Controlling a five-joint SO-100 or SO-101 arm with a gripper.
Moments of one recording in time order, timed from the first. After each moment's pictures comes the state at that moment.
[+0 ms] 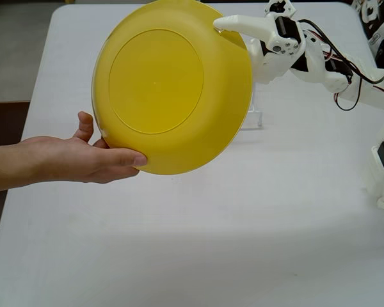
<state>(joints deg) -11.1 103.3 68.7 -8.0 -7.1</state>
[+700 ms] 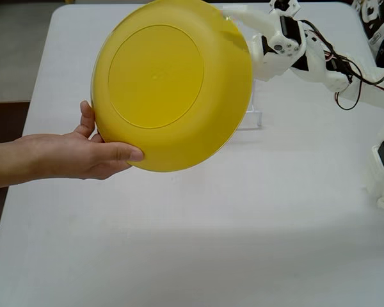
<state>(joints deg) -9.8 103.4 70.7 -6.9 -13.9</state>
